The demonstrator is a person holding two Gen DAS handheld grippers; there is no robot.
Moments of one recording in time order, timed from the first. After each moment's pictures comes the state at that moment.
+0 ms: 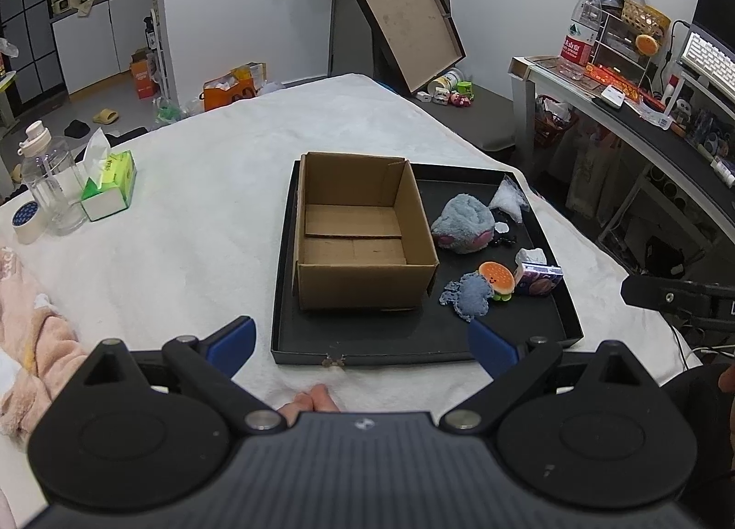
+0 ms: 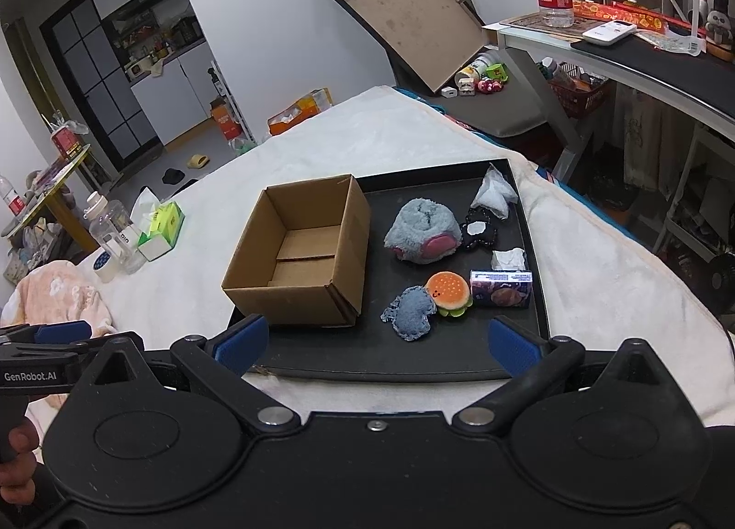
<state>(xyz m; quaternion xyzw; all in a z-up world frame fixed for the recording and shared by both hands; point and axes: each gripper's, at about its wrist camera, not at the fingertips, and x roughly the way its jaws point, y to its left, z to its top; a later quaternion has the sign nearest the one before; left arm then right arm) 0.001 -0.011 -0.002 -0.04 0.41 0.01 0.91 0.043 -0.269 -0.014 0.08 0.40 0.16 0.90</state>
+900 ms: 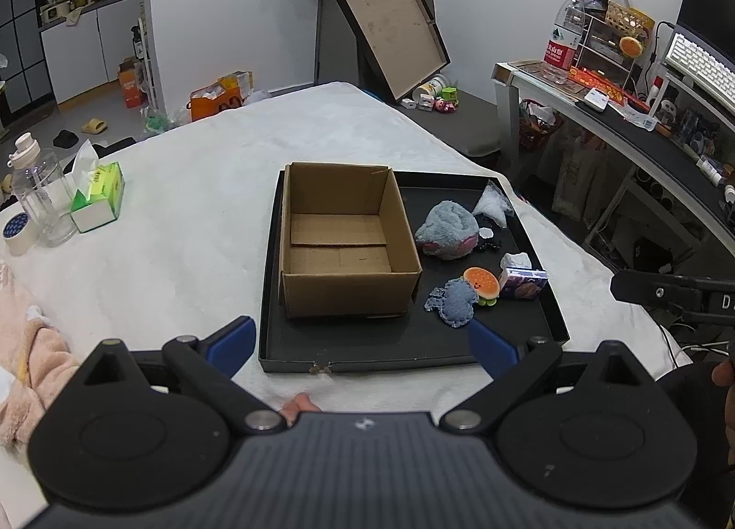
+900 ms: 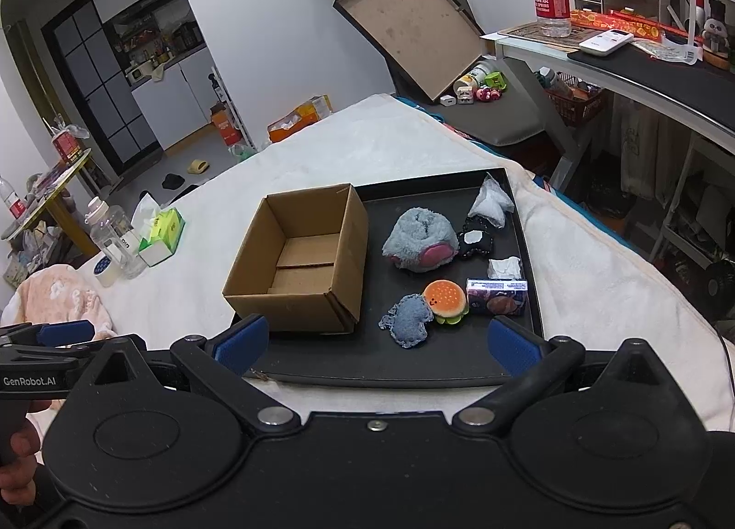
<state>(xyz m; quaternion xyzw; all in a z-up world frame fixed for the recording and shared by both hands) 0.000 -0.016 0.006 -0.04 0.40 -0.01 0.92 0.042 -0.273 -0.006 0.08 0.39 0.16 0.90</state>
